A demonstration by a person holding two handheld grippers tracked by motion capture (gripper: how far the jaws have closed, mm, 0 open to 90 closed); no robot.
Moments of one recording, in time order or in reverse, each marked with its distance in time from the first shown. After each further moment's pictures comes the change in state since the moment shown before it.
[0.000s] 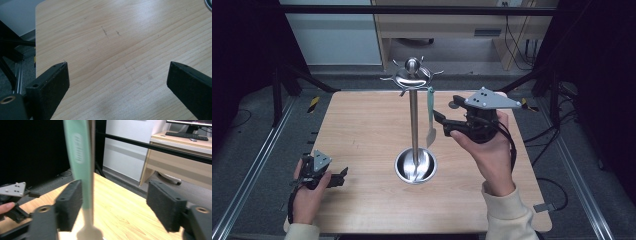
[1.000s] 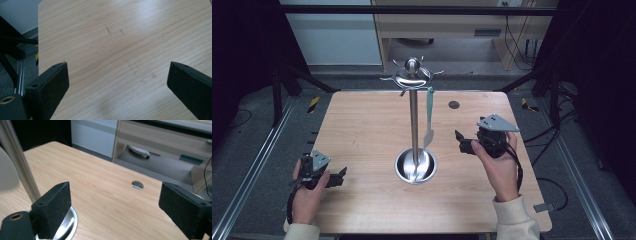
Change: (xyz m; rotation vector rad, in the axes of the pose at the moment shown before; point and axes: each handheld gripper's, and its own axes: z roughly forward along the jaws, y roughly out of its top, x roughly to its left) left arm 0.003 -0.002 0.001 0.005 0.011 -0.014; right arm -0.042 -0.101 0.010 0.155 -0.235 0.028
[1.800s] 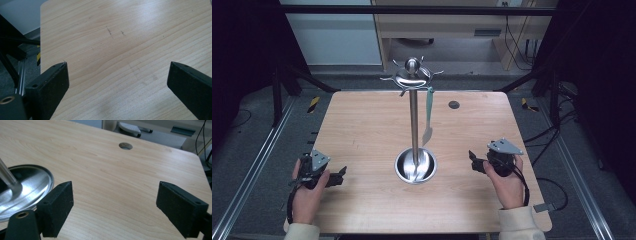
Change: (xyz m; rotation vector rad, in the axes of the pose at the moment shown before) left arm 0.001 0.001 -0.001 -0.005 0.010 -0.004; right arm -0.023 -0.093 0.014 0.110 -0.075 0.055
